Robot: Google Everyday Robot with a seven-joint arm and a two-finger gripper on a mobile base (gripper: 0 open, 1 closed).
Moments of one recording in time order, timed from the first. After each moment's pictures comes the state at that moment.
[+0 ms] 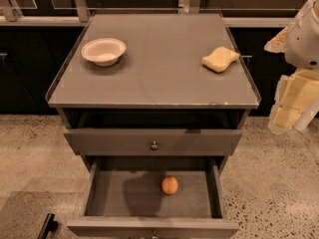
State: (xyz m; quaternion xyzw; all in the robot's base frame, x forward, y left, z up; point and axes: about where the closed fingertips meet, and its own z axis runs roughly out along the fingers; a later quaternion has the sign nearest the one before) arm 0.438 -0.217 0.976 -0.60 0.78 -0.03 0.16
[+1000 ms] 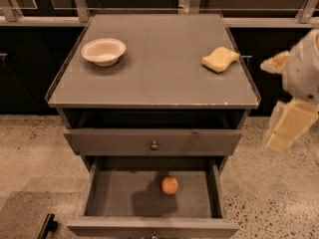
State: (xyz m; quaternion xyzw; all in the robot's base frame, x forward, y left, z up) arm 0.419 -0.207 0.946 -0.60 0.78 -0.01 0.20
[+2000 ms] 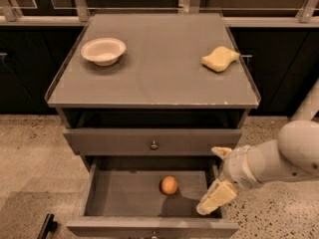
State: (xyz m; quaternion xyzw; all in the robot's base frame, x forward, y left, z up) arm 0.409 -0.145 0.696 -0.50 0.80 0.20 0.27
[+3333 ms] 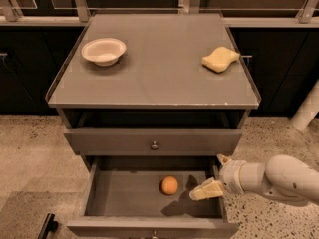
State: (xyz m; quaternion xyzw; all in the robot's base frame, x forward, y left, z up) arm 0.478 -0.172 0.581 -0.36 0.84 0.21 0.35
